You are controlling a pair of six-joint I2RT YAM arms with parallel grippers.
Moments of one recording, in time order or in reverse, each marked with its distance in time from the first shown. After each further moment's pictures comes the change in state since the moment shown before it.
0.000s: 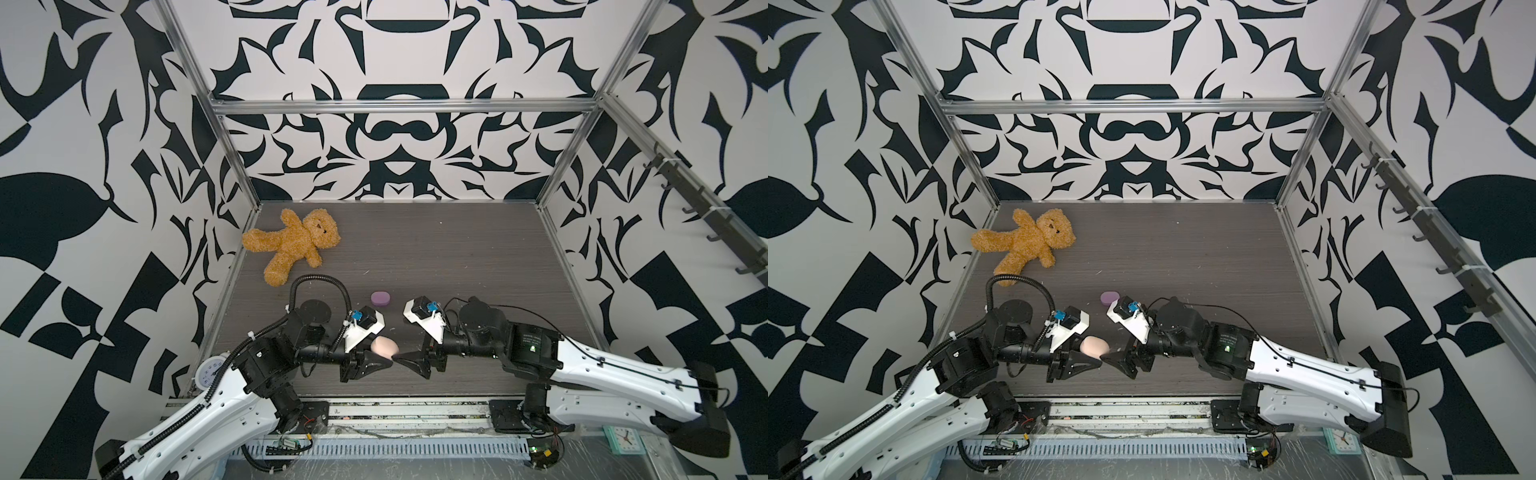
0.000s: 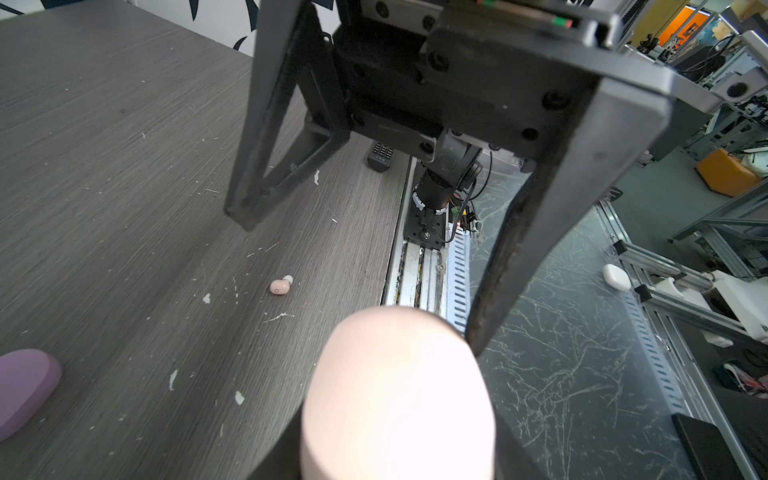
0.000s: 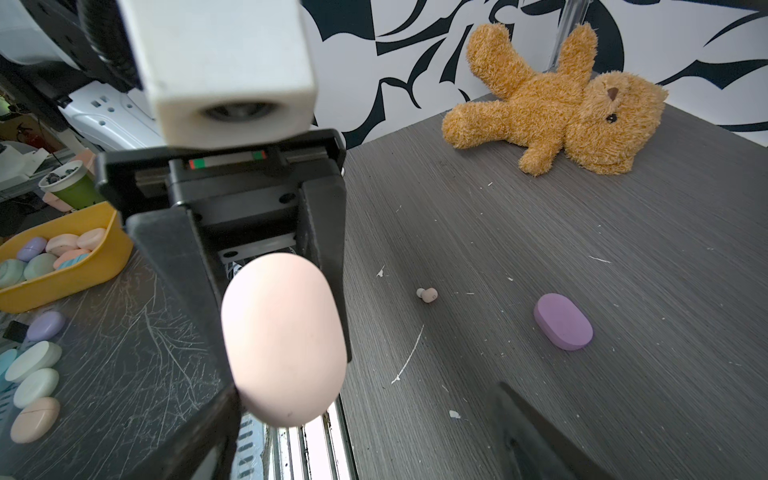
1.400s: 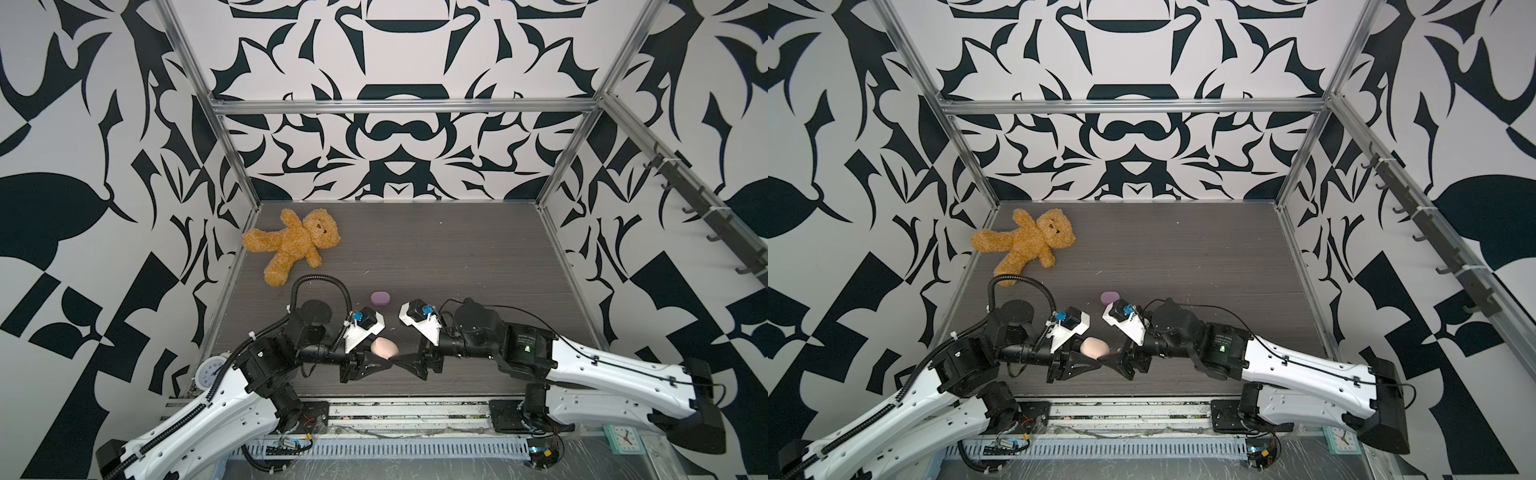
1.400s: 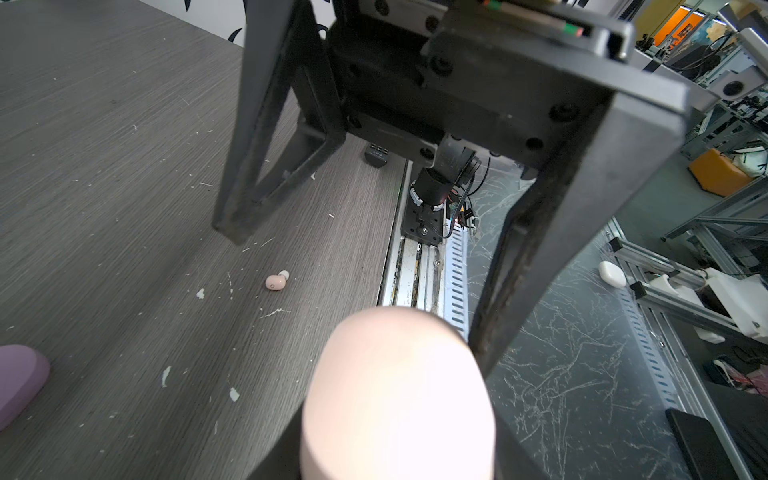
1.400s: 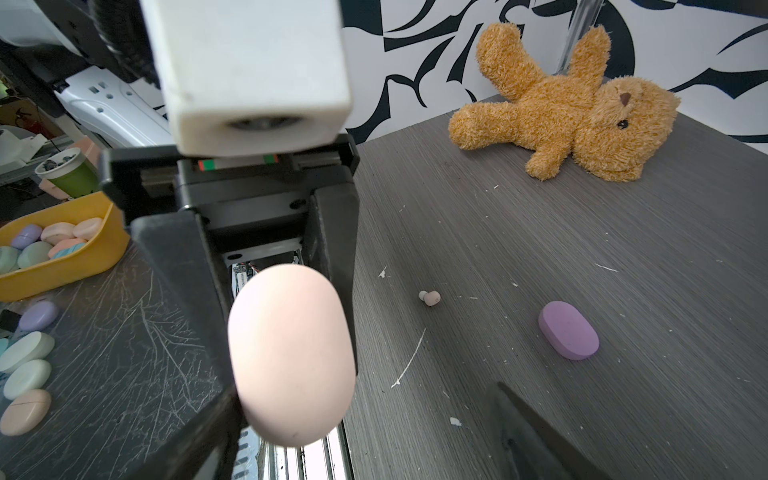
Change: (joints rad) left arm 0.005 0.002 -0.011 0.000 0.013 0.000; right arm 0.013 0.029 0.002 0.018 0.014 -0.027
